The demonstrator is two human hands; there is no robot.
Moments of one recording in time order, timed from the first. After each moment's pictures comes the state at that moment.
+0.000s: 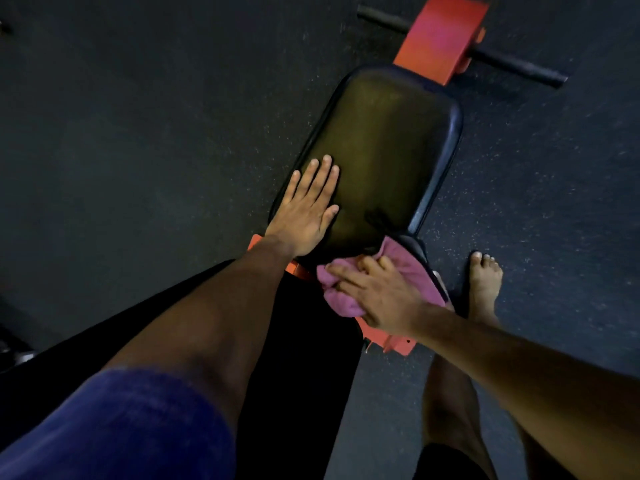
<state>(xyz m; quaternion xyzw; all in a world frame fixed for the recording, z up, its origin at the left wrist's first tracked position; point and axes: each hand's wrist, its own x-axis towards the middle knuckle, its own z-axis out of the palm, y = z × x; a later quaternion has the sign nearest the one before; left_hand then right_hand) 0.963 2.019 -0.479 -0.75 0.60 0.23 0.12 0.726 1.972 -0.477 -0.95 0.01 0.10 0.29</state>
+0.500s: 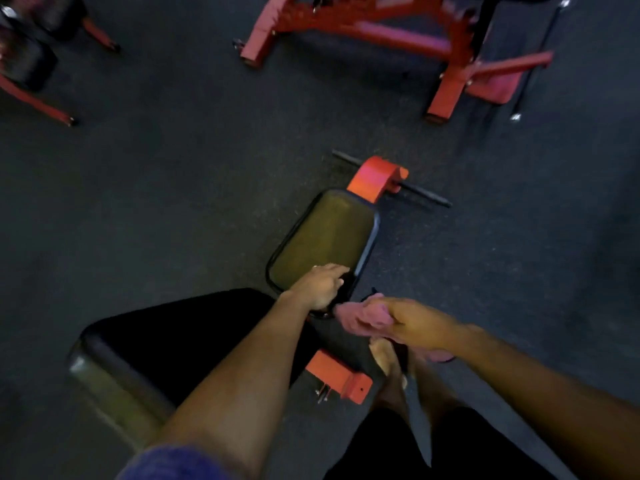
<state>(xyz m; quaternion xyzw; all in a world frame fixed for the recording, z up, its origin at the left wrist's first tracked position) 0.844 1.962 -0.286 -0.74 0.47 0.47 0.05 0.620 1.855 -0.208 -0.79 0.16 0.19 0.56</state>
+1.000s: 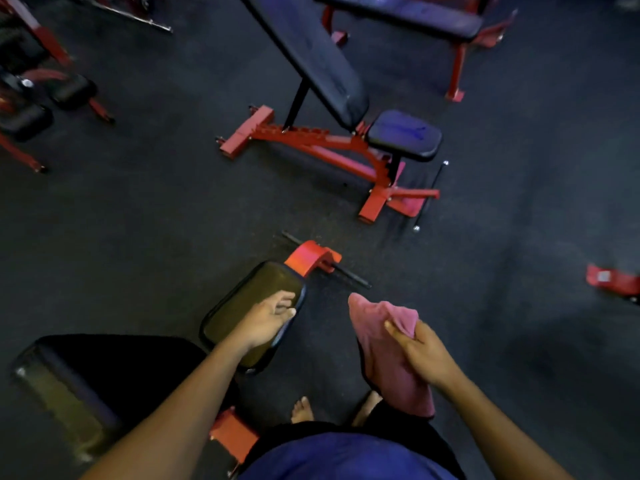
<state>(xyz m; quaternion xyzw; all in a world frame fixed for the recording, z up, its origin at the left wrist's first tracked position) 0.771 1.915 -0.137 -0.80 0.31 0.45 -0.26 0.483 1.749 -0.075 -0.70 0.46 -0.02 0.54</state>
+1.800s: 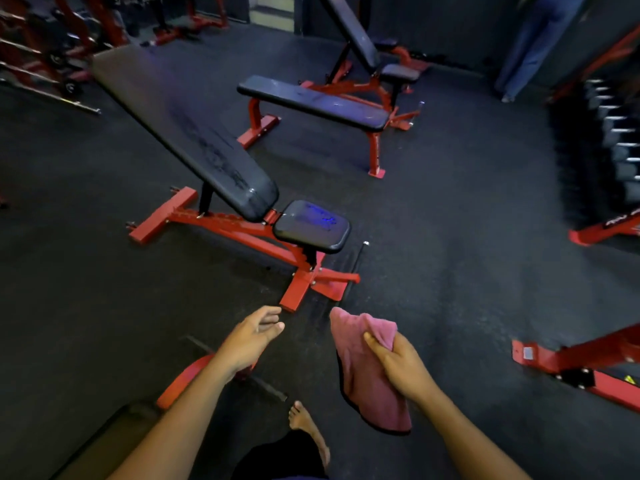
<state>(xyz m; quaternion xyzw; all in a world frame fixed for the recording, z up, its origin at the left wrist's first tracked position) 0.724 1.493 -0.072 -0.77 0.31 0.44 -0.35 0.450 1.356 -0.040 -0.68 0.47 -0.13 0.55</state>
